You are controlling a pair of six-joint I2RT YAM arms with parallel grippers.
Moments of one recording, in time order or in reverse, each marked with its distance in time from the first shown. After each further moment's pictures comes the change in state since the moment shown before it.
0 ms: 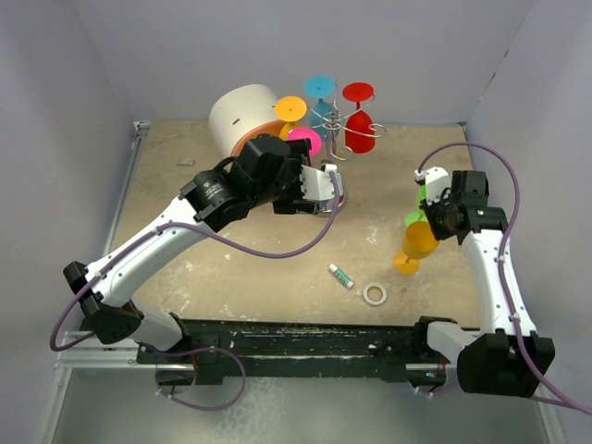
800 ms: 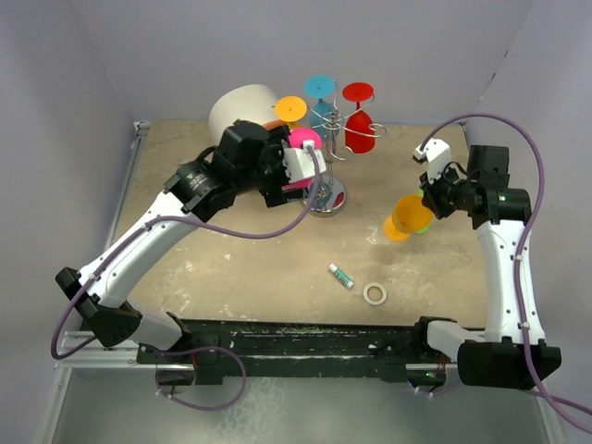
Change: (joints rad) left arm 0.128 -0.021 0.000 -0.008 0.127 -0.147; right arm 0.000 0.047 0.322 -0.152 -0.327 -0.151
